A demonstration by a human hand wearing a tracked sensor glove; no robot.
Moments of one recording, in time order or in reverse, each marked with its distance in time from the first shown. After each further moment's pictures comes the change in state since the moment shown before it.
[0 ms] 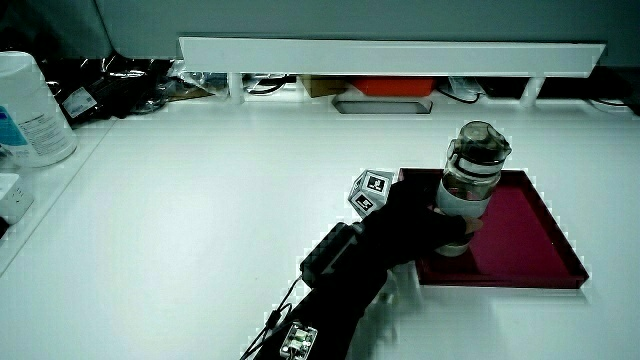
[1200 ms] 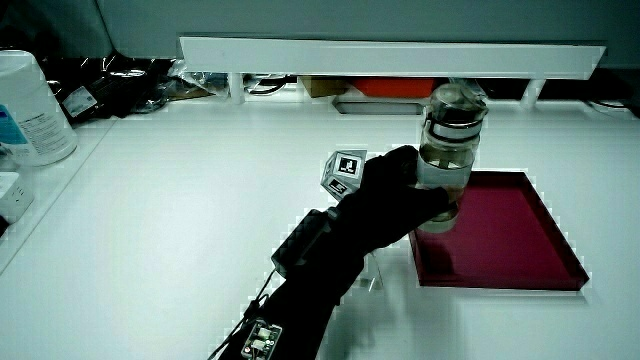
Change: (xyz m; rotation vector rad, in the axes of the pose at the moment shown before) arm 0.016 -0.018 0.036 0.178 -0.090 -0.120
